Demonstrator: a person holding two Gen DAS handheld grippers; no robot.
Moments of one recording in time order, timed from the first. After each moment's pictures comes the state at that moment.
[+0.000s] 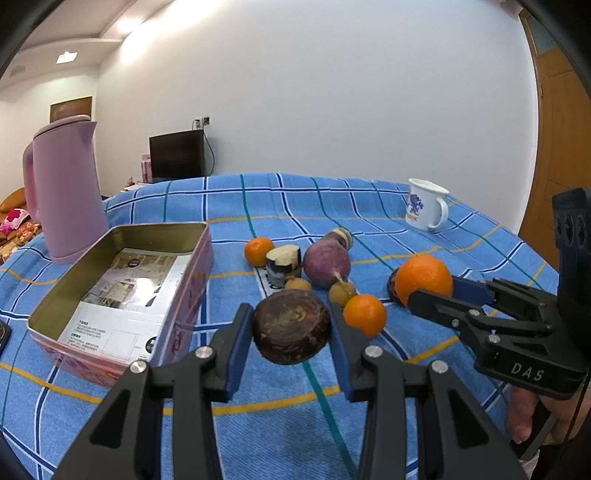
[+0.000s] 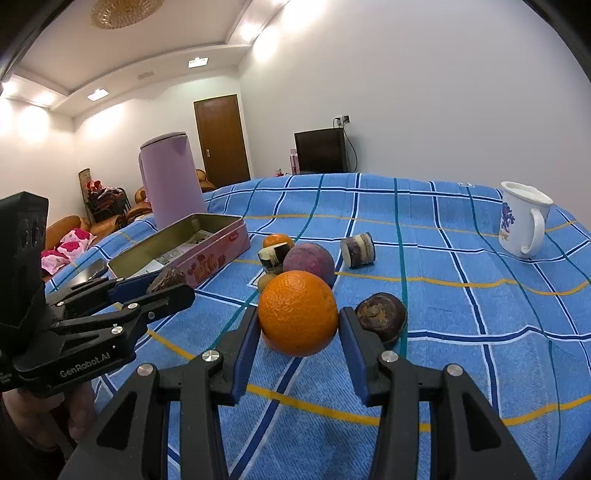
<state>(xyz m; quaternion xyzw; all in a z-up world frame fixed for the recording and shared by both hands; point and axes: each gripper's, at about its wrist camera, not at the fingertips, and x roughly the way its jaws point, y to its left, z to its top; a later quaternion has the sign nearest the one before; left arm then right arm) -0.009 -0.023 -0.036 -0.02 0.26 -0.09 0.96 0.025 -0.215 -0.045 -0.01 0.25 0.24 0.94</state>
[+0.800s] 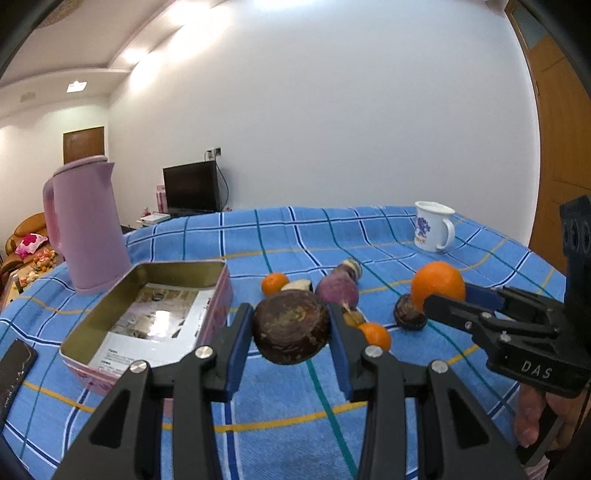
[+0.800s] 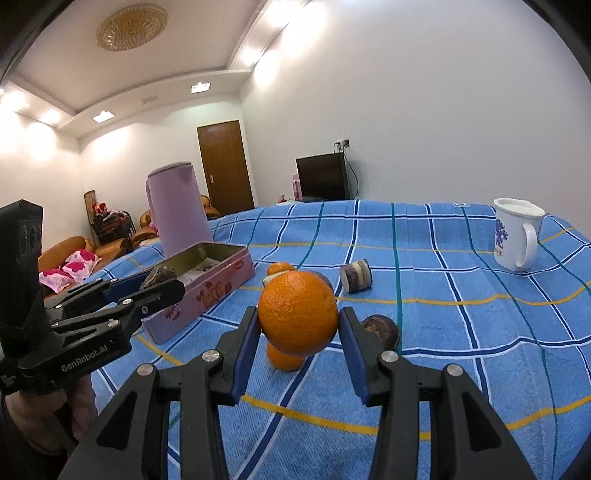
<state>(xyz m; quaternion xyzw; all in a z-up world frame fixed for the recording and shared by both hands) -0.025 -0.026 -0.012 0.01 0.20 -0.05 0.98 0.014 -0.227 -0.033 0.01 0.20 0.25 0.95</state>
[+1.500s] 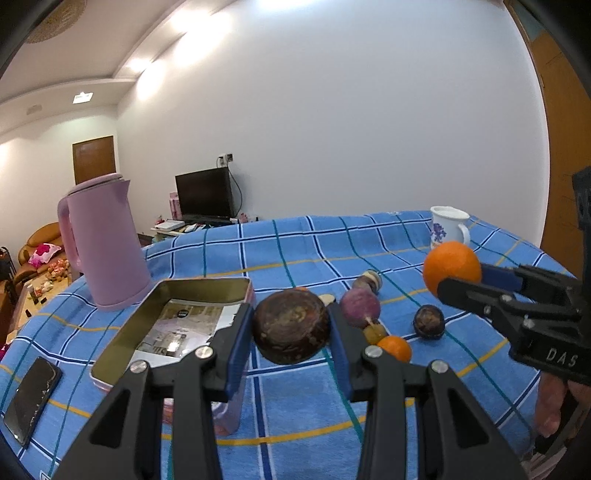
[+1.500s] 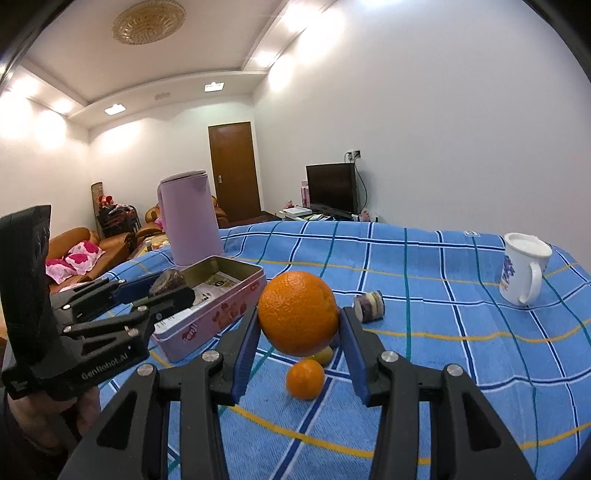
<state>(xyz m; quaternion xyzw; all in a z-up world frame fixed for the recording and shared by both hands) -0.018 -0.015 0.005 0.03 0.20 -0.02 0.98 0.012 -0.206 0.001 -0.02 0.18 0.26 0.95</state>
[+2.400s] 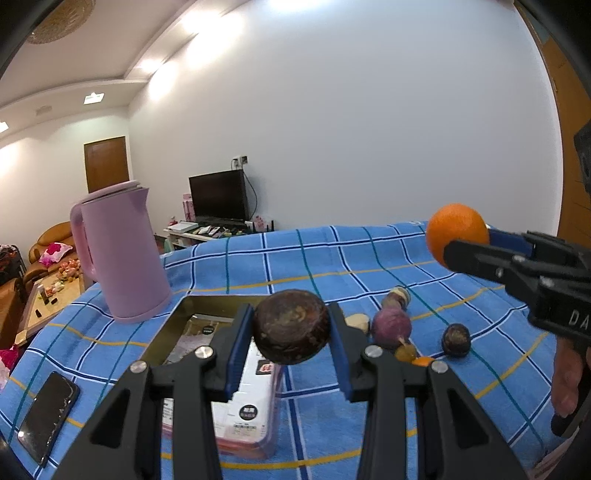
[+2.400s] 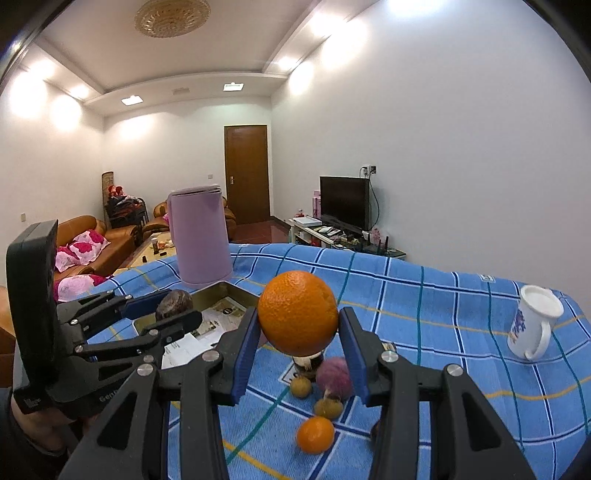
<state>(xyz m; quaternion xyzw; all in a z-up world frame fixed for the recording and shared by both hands) -0.002 0.011 0.021 0.03 0.19 0.00 0.98 0.033 -0.170 0.042 -0.05 0.16 0.28 0.94</state>
